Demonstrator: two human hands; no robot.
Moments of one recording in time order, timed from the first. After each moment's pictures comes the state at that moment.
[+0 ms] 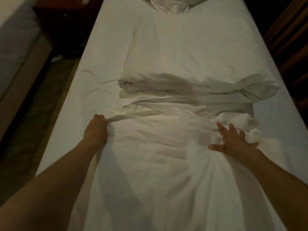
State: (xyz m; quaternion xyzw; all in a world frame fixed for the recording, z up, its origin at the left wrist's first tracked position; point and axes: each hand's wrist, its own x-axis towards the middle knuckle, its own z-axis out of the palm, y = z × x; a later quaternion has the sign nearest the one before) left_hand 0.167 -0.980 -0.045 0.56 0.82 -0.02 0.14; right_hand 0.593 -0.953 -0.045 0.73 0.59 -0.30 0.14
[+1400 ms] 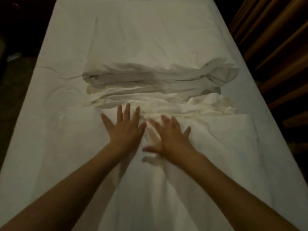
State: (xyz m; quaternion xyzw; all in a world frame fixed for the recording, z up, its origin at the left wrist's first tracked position) left_hand 0.333 -0.994 -0.034 0.71 0.68 -0.08 0.15; right_hand 0.497 -1.013 -0.005 0.62 0.73 -0.26 0.11
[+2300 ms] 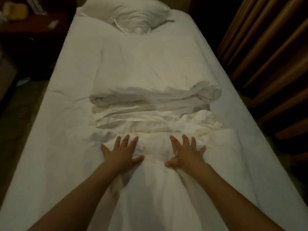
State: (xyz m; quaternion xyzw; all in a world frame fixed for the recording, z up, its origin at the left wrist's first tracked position) left_hand 0.316 -1.022 -0.011 0.71 0.65 -0.17 0.22; right_hand 0.538 -1.025 0.003 0.69 0.65 -0.27 0.18
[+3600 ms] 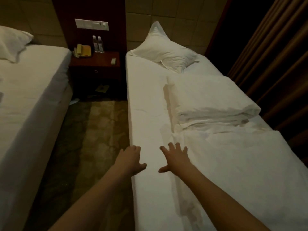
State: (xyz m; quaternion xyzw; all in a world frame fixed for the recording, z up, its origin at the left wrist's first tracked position) left_hand -0.165 -1.152 0.149 0.75 0.62 -0.08 0.21; right_hand 0.008 -1.157 0.155 0.63 0.74 -0.11 0.19
